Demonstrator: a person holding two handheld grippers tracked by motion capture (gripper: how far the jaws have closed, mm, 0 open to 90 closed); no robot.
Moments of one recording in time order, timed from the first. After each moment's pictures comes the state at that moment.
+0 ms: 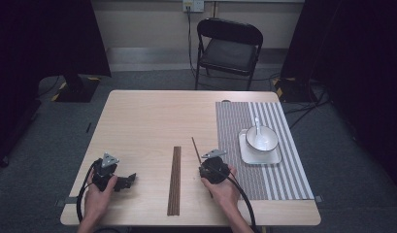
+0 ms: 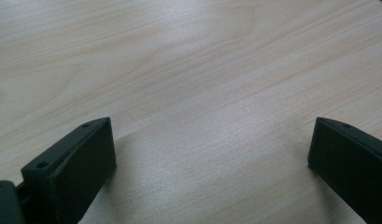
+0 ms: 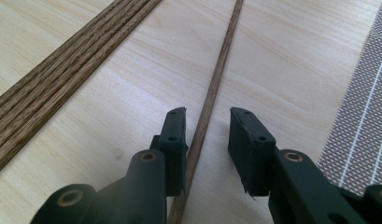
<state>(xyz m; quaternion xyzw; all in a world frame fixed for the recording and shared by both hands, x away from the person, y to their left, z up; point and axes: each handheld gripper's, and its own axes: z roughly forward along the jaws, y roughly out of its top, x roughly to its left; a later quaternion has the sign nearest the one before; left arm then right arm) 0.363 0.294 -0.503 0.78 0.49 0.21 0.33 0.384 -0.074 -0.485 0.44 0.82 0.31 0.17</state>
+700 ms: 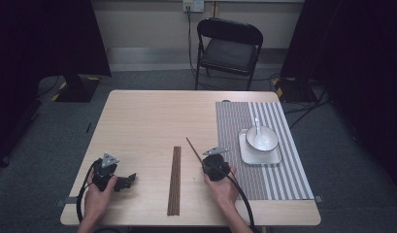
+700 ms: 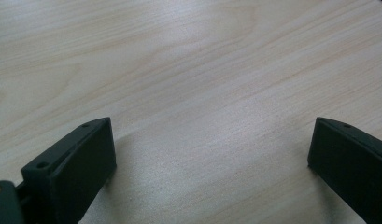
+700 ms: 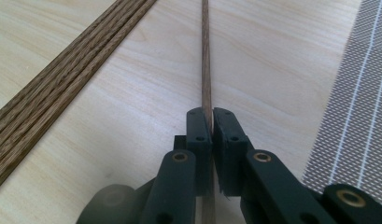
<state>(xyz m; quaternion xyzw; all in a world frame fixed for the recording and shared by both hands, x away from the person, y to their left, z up) 0.363 0.294 -0.503 0.78 0.49 0.21 0.33 0.390 -0.075 -0.482 0.47 0.81 0.31 0.17</state>
